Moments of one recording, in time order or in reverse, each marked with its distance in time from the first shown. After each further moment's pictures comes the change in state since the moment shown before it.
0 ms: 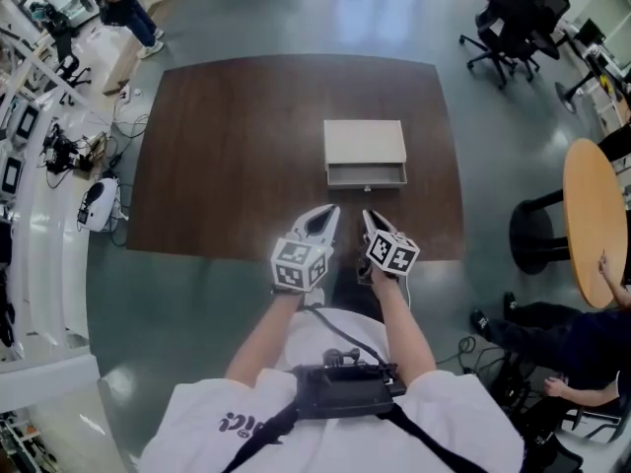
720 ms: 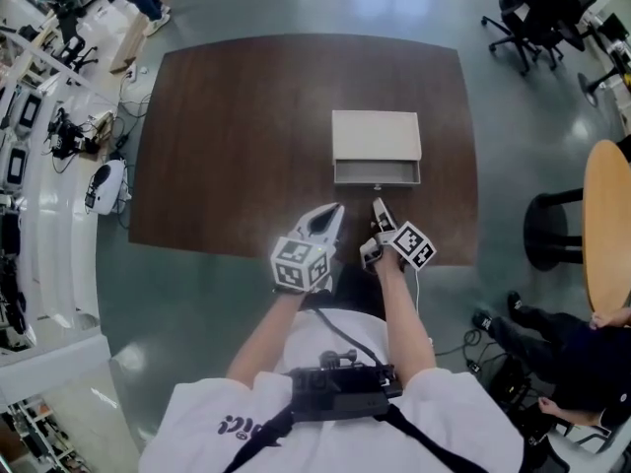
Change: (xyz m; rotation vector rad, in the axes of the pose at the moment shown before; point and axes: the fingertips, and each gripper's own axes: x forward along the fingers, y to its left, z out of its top) left arm 0.033 0.033 -0.019 -0.094 0.069 0.027; right arm 0.055 -0.043 0.011 0.536 -0.110 0.149
